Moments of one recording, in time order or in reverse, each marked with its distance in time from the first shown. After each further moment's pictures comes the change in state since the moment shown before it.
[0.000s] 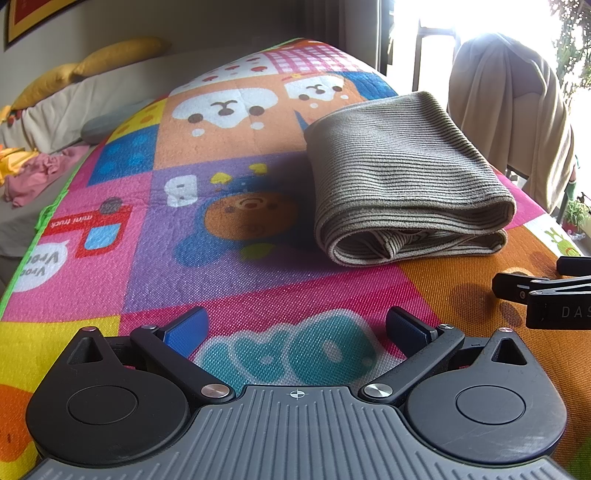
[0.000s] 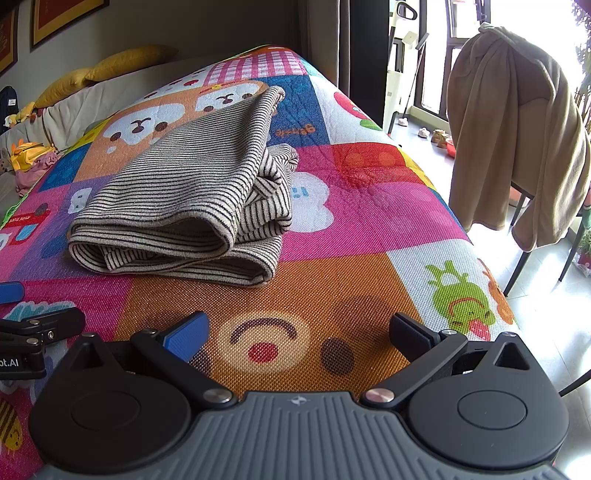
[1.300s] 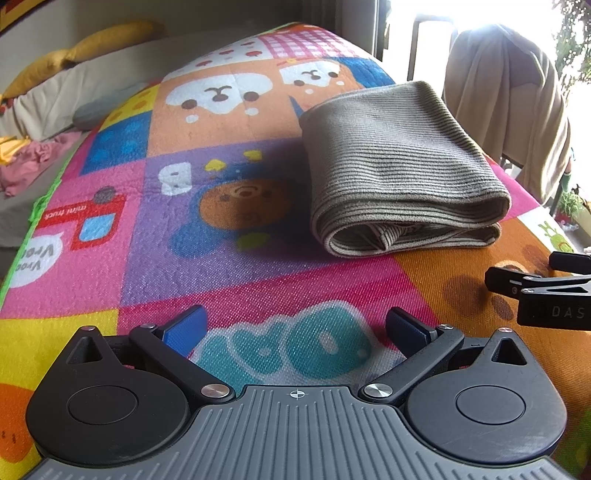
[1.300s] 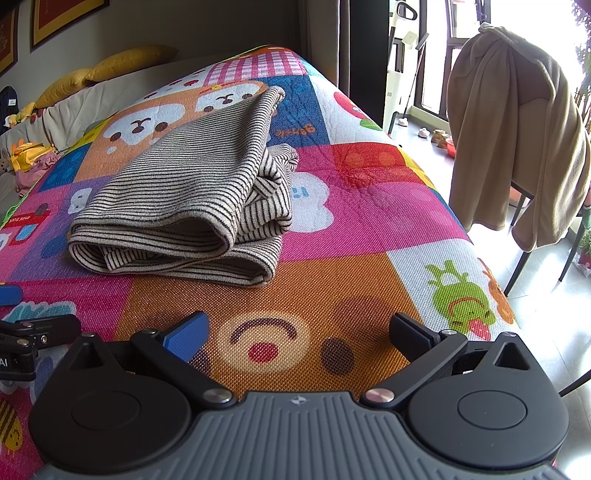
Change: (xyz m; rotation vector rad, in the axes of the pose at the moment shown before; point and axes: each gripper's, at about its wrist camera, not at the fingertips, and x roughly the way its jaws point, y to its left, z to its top) left arm -0.002 0.004 0.008 0.007 0.089 -0.021; right arm 0.000 -0.001 0.000 0.001 0.000 0.001
